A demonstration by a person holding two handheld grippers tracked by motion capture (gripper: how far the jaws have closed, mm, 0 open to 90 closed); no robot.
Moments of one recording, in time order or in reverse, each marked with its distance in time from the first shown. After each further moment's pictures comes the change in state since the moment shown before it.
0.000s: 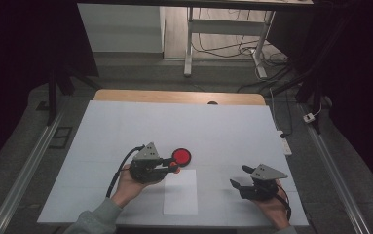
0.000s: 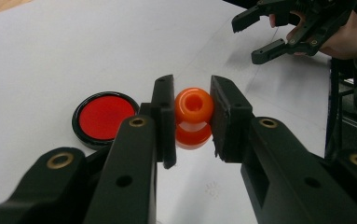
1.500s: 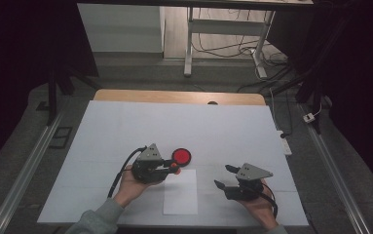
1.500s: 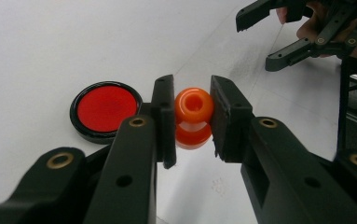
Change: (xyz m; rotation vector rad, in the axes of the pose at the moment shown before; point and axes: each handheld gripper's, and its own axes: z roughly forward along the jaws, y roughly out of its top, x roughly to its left) left arm 0.003 -0.006 0.011 0.028 0.005 -0.008; right arm 0.033 0.029 0.018 -0.045 0.106 -0.032
